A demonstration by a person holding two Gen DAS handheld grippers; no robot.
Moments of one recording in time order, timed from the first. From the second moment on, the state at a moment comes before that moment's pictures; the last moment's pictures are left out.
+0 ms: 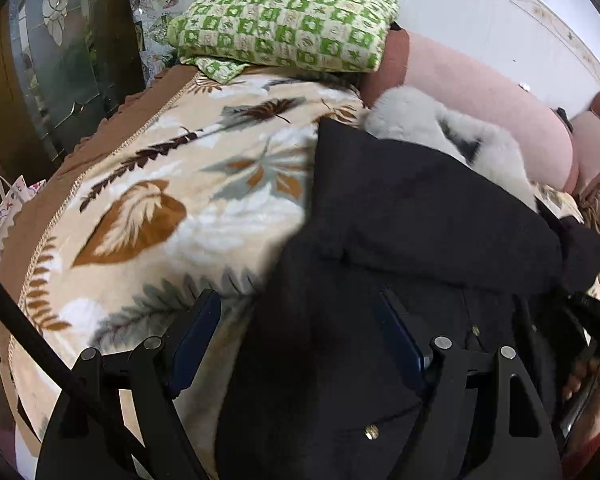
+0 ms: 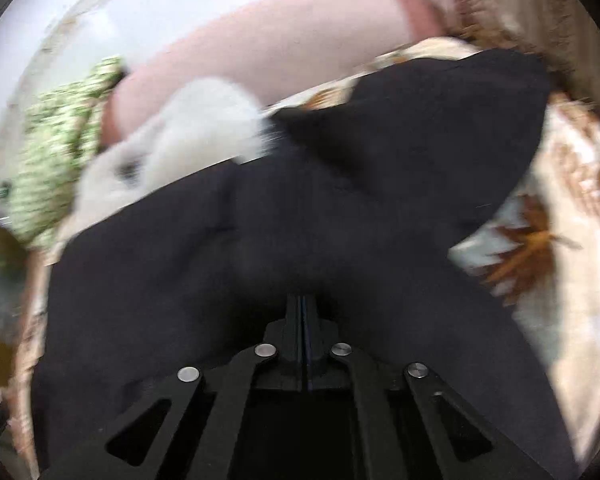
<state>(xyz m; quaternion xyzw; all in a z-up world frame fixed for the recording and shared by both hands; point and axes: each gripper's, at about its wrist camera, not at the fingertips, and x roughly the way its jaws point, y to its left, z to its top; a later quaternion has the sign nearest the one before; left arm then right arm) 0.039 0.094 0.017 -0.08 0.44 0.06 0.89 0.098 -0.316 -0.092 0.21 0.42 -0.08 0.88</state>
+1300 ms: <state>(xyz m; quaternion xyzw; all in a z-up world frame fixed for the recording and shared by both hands) 0.029 0.026 -0.009 -0.11 0.50 0.03 0.86 0.148 -0.626 -0.112 0.47 0.22 -0.11 0.85</state>
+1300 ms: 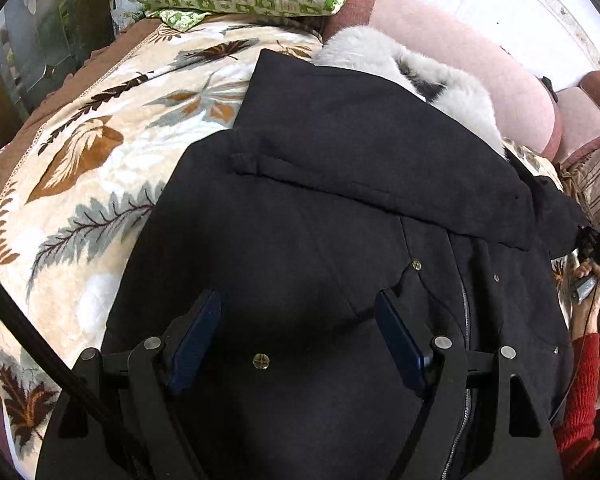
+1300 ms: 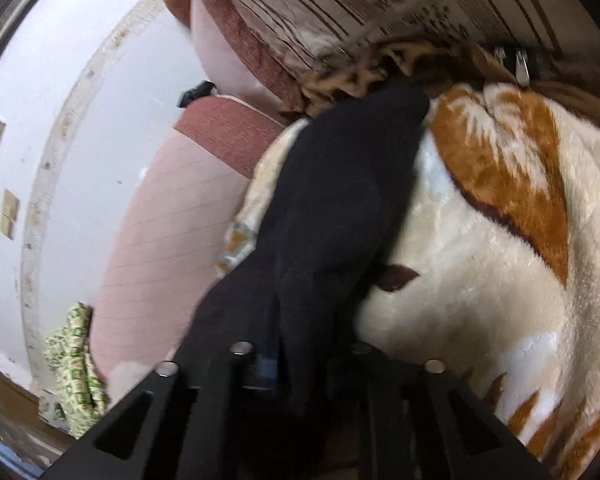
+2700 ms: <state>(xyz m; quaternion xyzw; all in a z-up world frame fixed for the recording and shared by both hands) 0.010 -0.041 0.057 -0.03 0.37 -0.16 0.92 0.017 -0.270 0.004 0.19 0.29 0.12 0.93</state>
